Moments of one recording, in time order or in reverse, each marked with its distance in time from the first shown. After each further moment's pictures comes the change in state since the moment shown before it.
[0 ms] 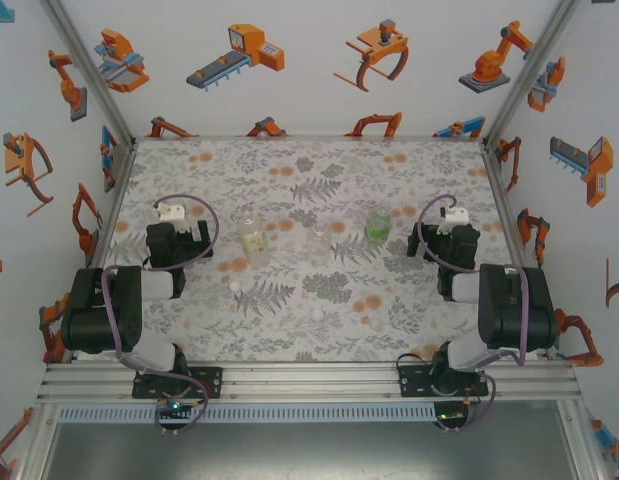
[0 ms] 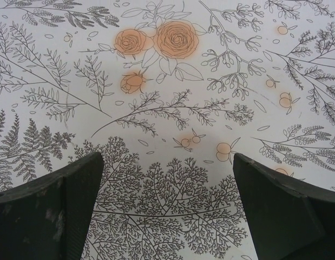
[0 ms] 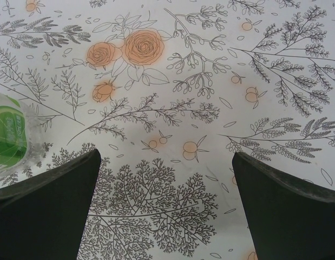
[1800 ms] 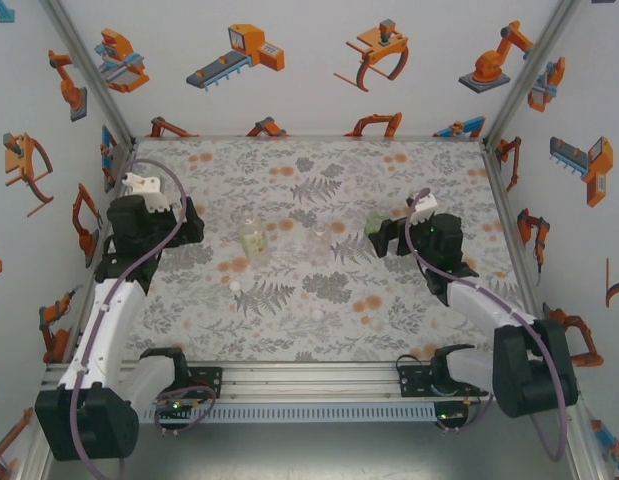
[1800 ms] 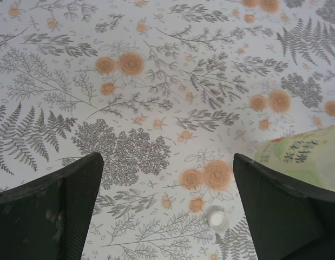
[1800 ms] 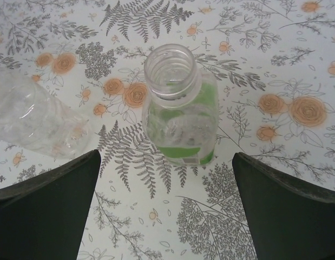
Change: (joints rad) left arm 0.002 -0.584 0.376 -1.002 0.127 -0.089; right arm 0.280 -0.325 0.110 -0.353 -0.172 0.032
